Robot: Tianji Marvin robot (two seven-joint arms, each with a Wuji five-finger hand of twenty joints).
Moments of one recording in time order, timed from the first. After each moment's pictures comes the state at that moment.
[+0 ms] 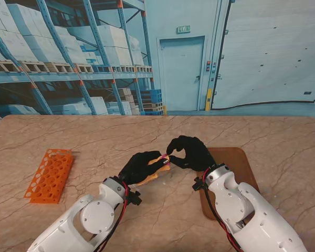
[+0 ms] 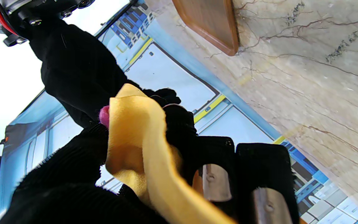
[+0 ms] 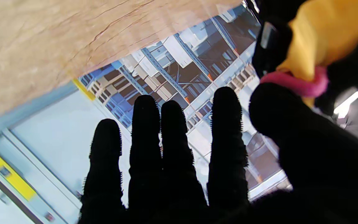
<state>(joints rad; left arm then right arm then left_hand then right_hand) 1.48 -1.18 -0.95 -1.56 0.33 -0.20 0.18 -1.51 -1.12 1.12 -1.58 -0.57 -0.23 -0.18 0.64 -0.14 0.43 -0.04 0.74 0.12 1.05 0.53 1.21 0.08 1.09 0.92 1.25 0.11 1.70 0.84 1.09 0.18 1.84 1.05 0.48 -0.60 0.96 -0.04 0.72 -0.17 1.00 0.33 0.65 0.14 0.84 0.42 0.59 0.09 0.80 0.56 0.19 0.23 1.05 0.52</state>
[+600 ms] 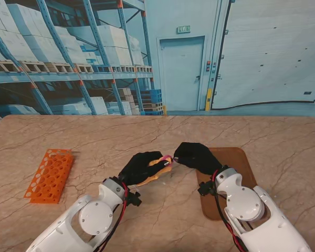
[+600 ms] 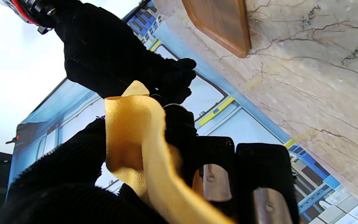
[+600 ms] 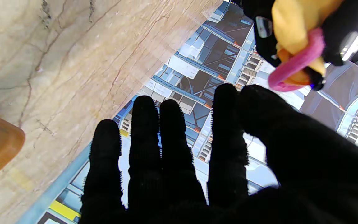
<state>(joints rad) 1.50 -1.18 -0.96 -1.59 0.32 -0.23 0.16 -1.59 -1.14 1.24 -1.65 -0.22 -0.12 0.05 0.65 -0.20 0.53 -0.04 0.76 0.13 1.06 0.51 1.21 0.08 1.09 0.92 1.25 0.11 1.70 0.84 1.09 0.18 1.84 1.05 0.56 -0.59 0.97 -0.07 0.77 -0.18 1.01 0.34 0.68 0.15 0.79 0.41 0.59 0.10 0.76 0.58 0.19 0.22 1.01 0.56</state>
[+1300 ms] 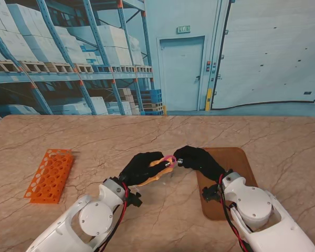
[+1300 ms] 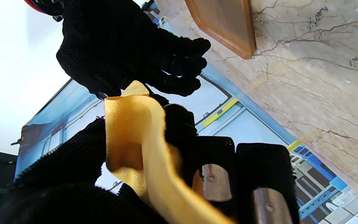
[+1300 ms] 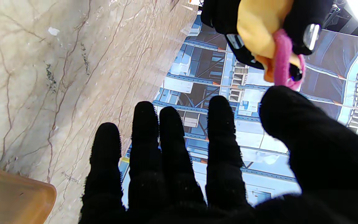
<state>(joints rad) 1.50 -1.18 -0.96 -1.60 0.33 -0.23 0.16 -1.63 -1.12 1.29 -1.65 0.07 -0.07 0.21 0.65 -0.20 0.53 -0.04 0.77 0.13 1.06 0.51 1.21 0.08 1.09 0.92 1.25 0.11 1.70 0.84 1.09 0.18 1.84 1.05 0.41 -0.59 0.95 0.00 0.64 -0.11 0.67 0.55 0.59 0.16 0.71 0.41 0.54 0.10 0.67 0.59 0.18 0.21 0.86 0.69</state>
